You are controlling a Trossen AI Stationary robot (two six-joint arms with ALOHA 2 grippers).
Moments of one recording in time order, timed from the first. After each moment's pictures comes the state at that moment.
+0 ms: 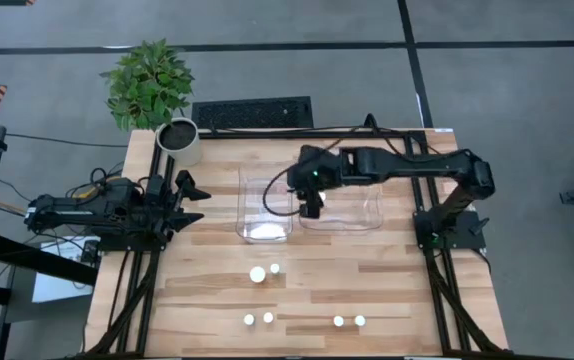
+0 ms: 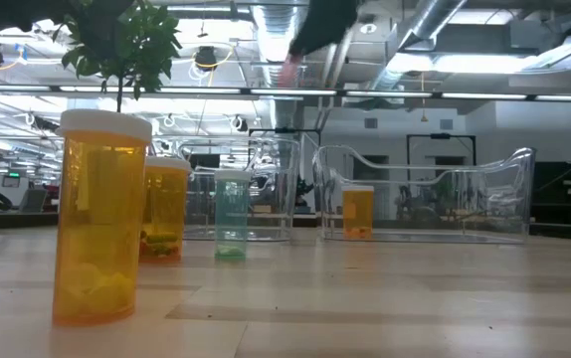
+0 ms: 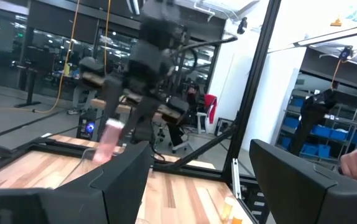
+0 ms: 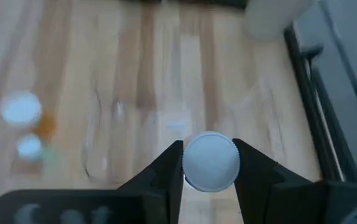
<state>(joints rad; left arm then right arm) 0.00 0.24 0.26 0.22 0.09 -0.27 -0.06 1.67 1.60 -0.68 0.12 -0.15</state>
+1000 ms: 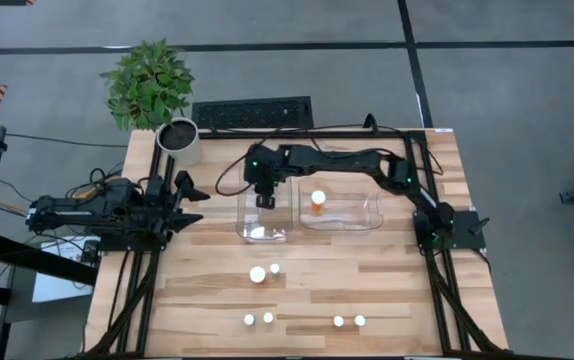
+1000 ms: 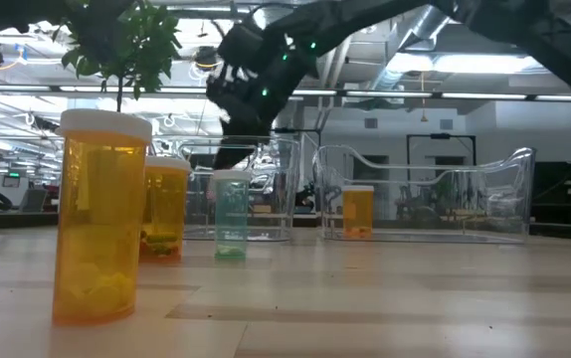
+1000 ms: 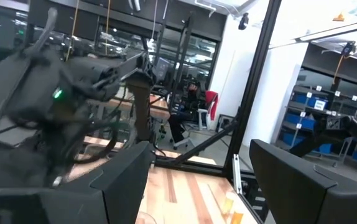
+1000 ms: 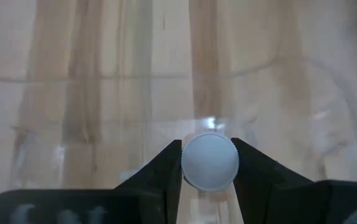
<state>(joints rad) 0.00 0.21 0.26 0.17 0.10 -0.27 -0.23 2.30 2.03 -0.65 -0.07 -0.19</state>
